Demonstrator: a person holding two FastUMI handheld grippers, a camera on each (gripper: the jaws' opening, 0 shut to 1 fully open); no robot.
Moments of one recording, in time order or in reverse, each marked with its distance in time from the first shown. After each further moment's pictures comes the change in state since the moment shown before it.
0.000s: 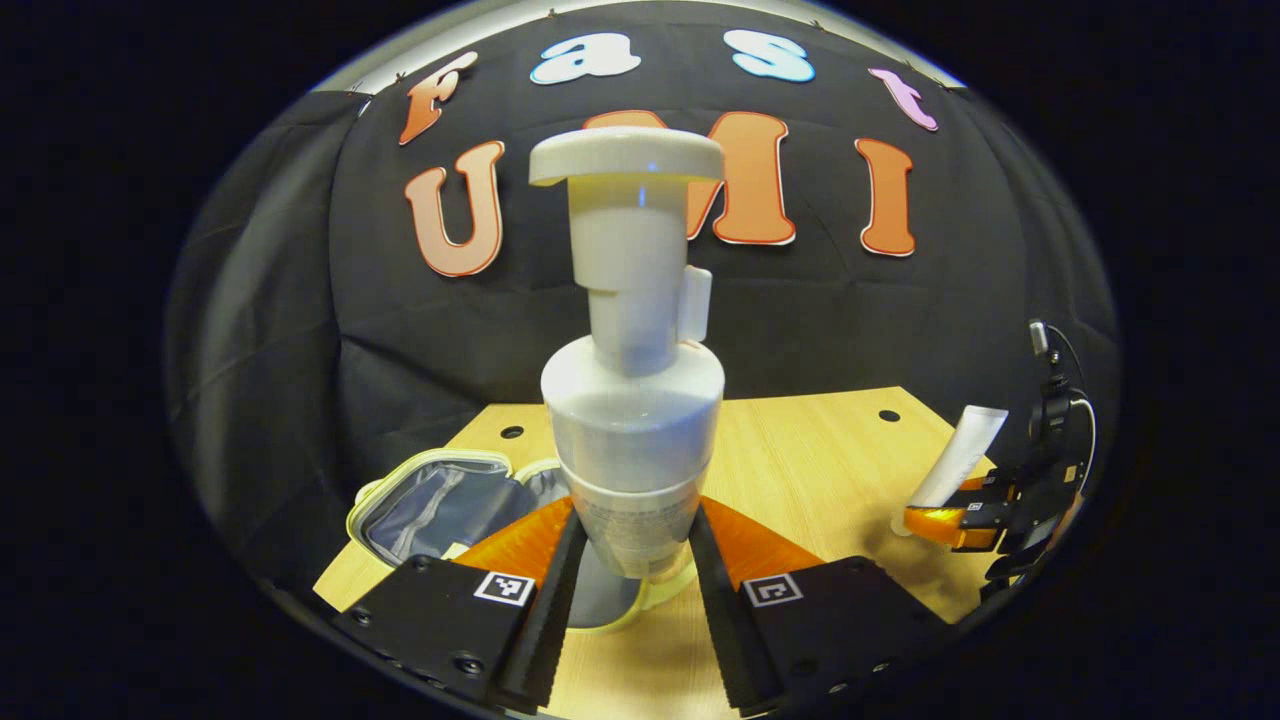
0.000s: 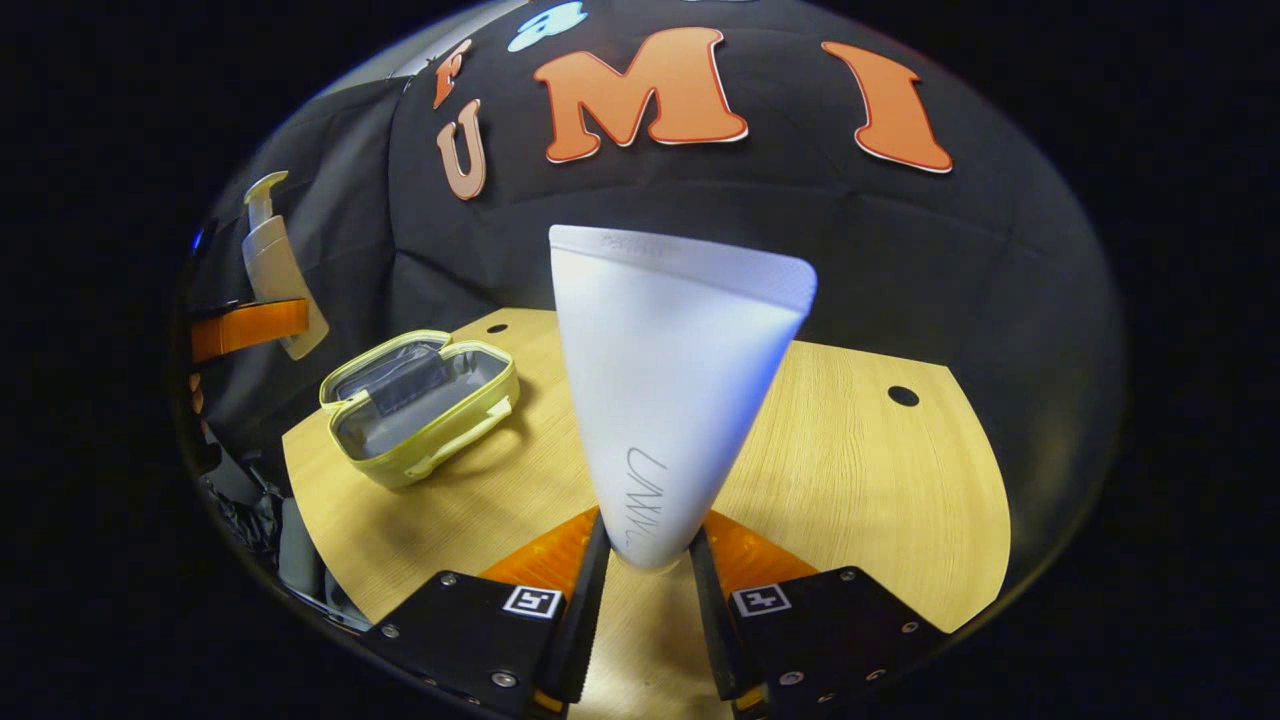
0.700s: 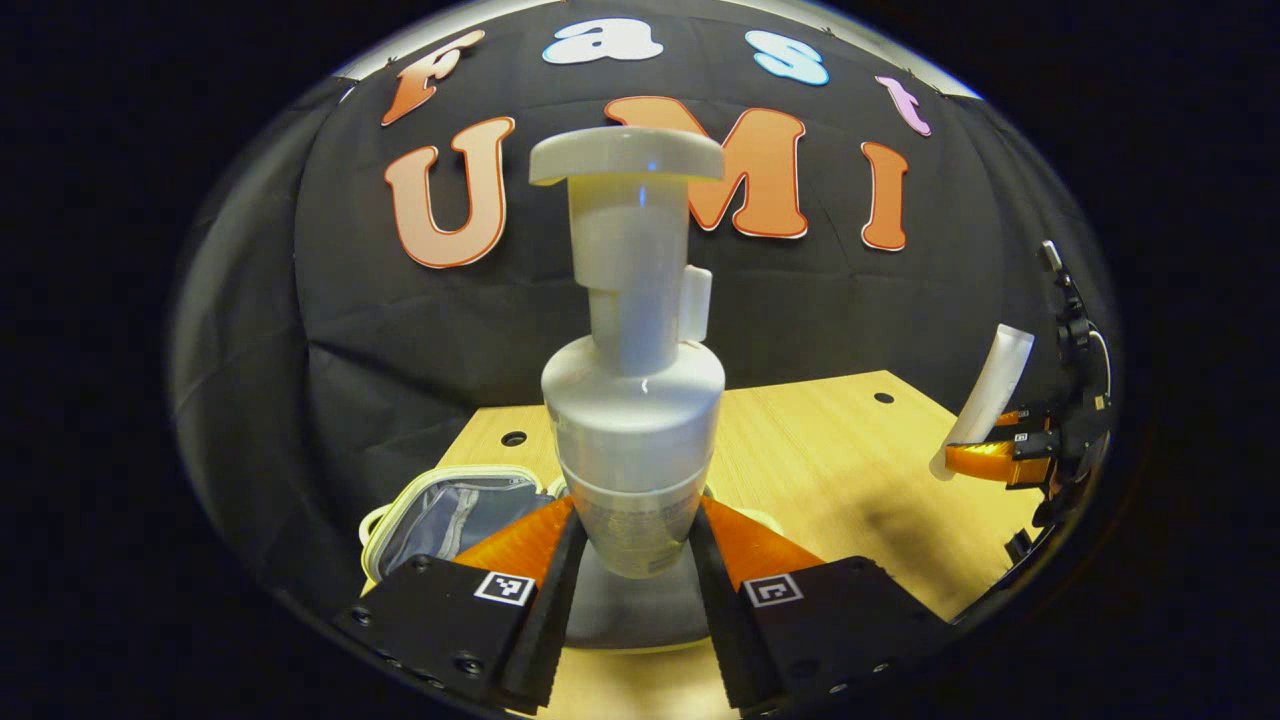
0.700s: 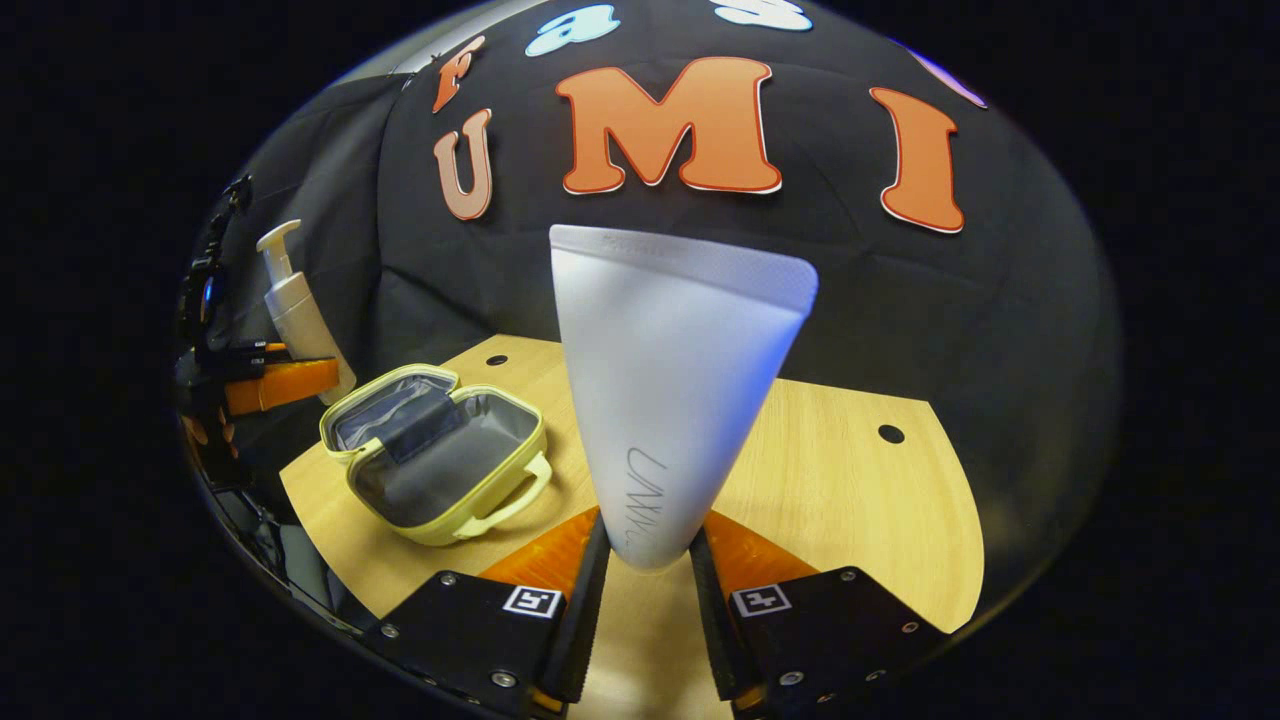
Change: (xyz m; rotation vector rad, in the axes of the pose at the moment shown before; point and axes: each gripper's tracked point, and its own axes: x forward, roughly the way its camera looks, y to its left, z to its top) left arm 0.038 0.101 -0.003 0.060 0.043 -0.166; right arm -0.015 0.078 0.068 0.020 -0.011 -0.115
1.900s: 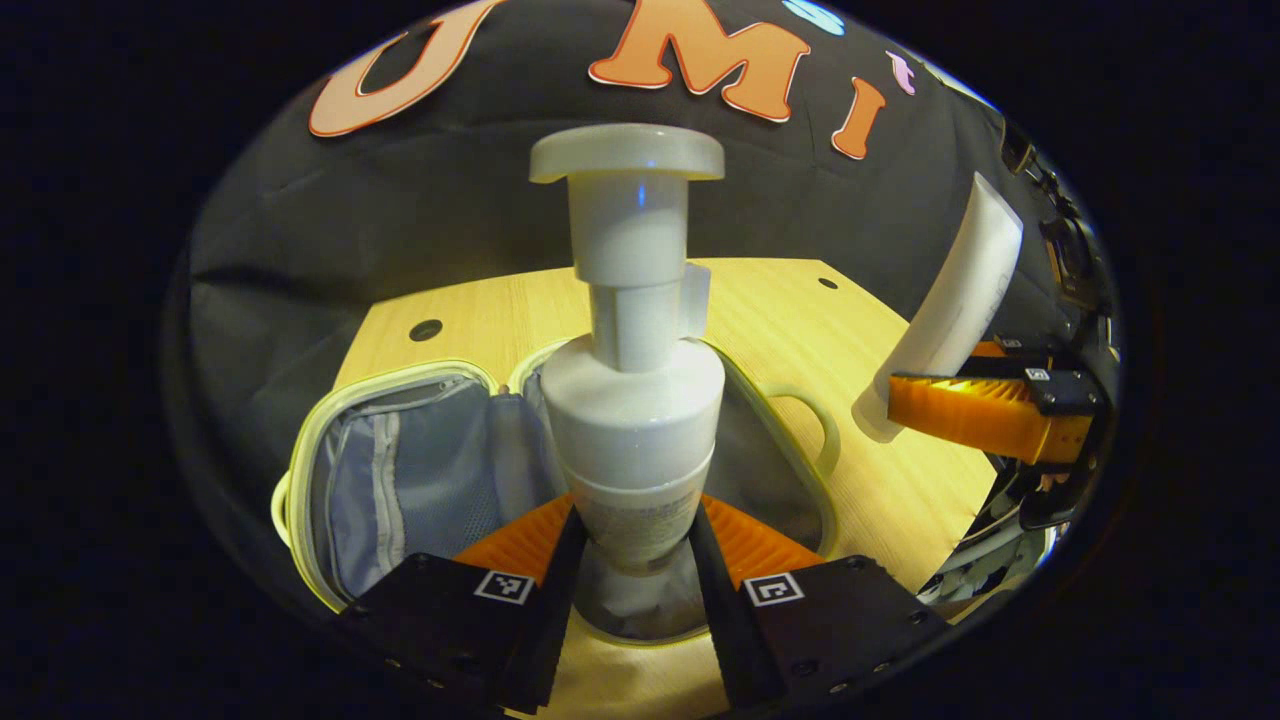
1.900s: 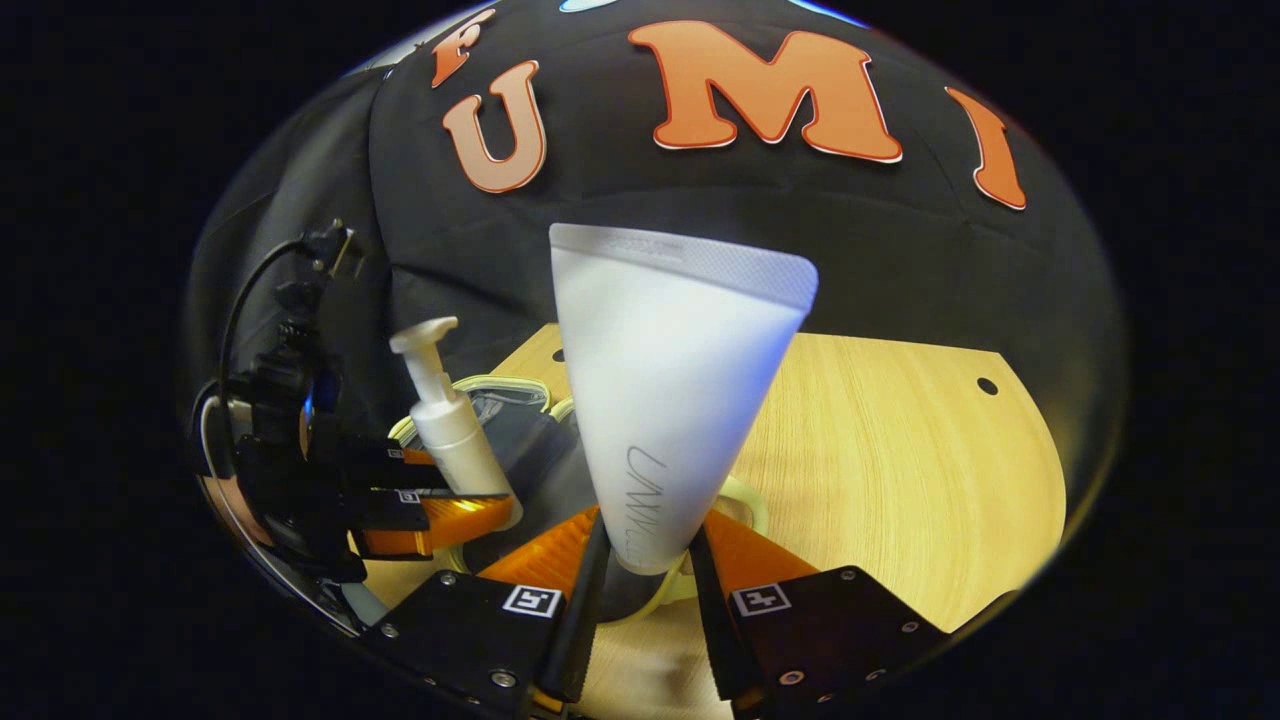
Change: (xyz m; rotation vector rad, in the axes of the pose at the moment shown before) left arm 0.081 0.048 -0.128 0.008 0.387 -0.343; right arm 0.066 0.196 0.011 0.106 0.104 0.046
